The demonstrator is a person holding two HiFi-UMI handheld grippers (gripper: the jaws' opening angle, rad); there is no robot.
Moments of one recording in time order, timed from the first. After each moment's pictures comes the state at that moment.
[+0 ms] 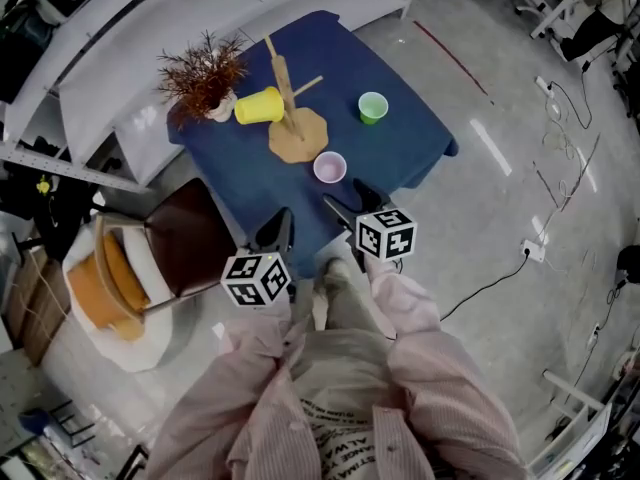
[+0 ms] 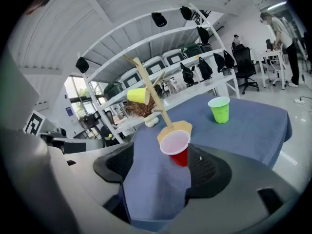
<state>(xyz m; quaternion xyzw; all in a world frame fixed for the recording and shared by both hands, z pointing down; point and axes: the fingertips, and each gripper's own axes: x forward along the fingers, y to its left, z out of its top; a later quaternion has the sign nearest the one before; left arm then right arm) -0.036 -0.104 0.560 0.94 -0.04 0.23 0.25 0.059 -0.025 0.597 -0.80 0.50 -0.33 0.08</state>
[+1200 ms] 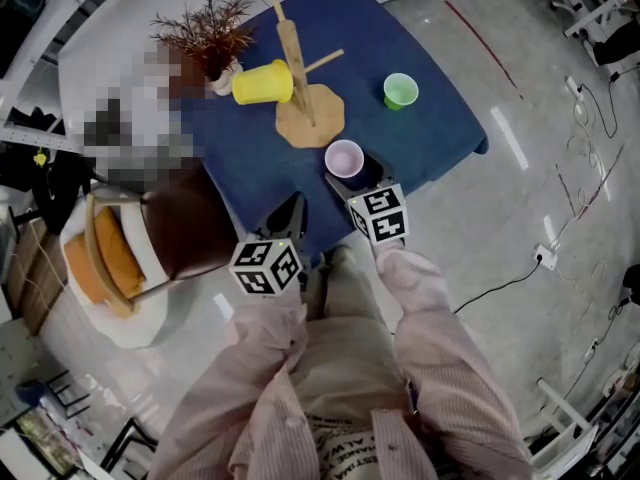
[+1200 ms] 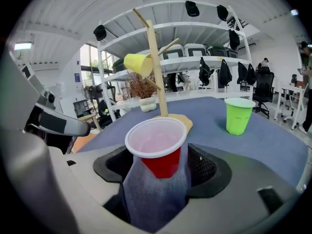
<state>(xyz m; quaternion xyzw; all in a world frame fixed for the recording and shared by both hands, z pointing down) -0.010 -0.109 0.626 0.93 -0.06 0.24 0.28 0.094 -0.071 0.675 -0.79 0.54 -0.27 -0.08</state>
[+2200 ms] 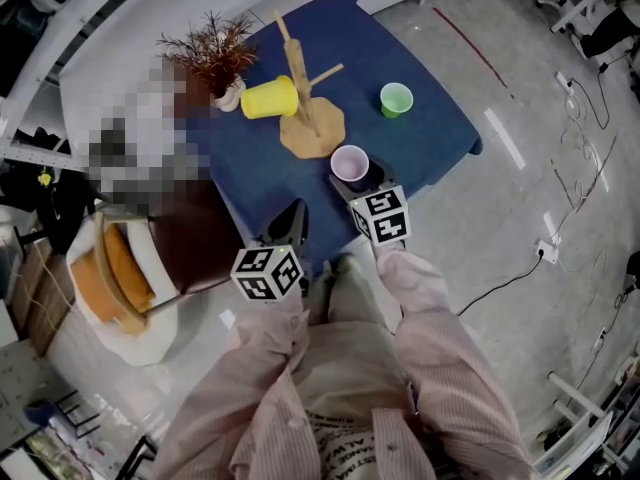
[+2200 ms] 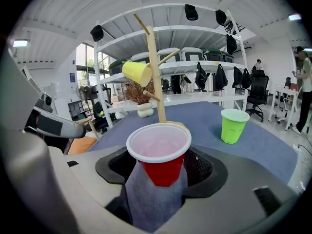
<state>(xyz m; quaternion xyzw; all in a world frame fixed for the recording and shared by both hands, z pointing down) -0.015 -0.120 0.604 0.93 -0.04 0.23 0.27 0.098 -0.075 0.648 -0.81 0.52 -0.27 -0.09</state>
